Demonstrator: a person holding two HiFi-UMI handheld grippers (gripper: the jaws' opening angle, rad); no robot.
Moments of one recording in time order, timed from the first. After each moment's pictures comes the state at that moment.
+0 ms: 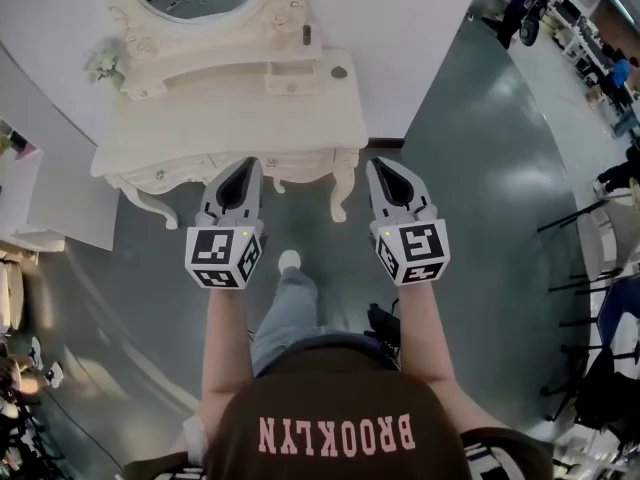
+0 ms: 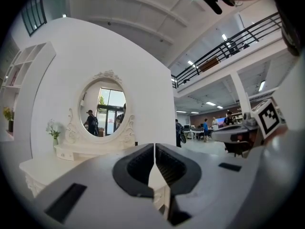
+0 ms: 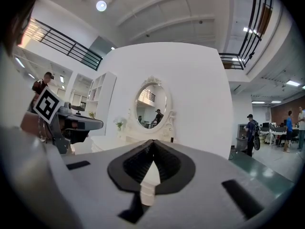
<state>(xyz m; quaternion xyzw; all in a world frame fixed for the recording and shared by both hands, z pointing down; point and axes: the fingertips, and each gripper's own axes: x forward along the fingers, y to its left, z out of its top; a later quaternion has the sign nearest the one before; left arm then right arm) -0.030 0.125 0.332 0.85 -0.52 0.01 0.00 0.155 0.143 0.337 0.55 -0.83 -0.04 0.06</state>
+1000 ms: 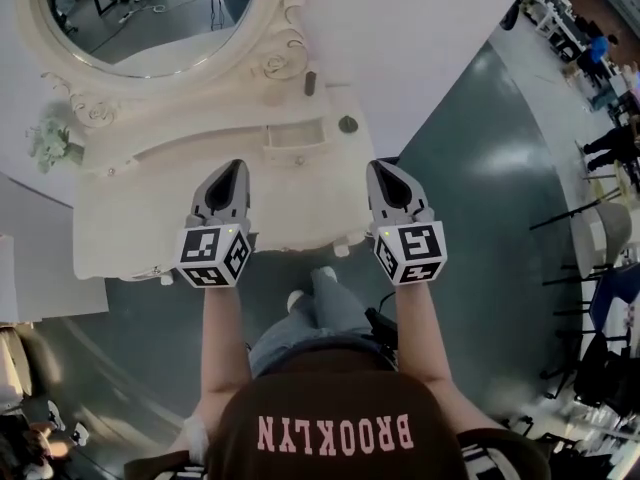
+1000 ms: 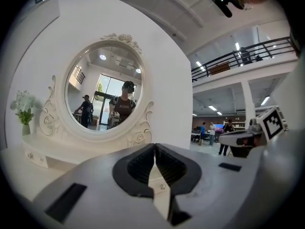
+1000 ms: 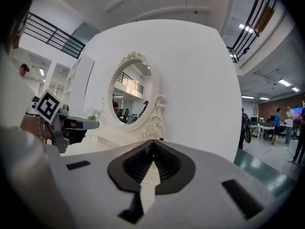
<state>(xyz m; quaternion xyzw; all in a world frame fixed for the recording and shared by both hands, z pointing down) -0.091 -0.181 0.365 0.87 -0.49 0.00 0.07 0.120 -0.130 0.362 0.61 -0.79 0.01 0.09</state>
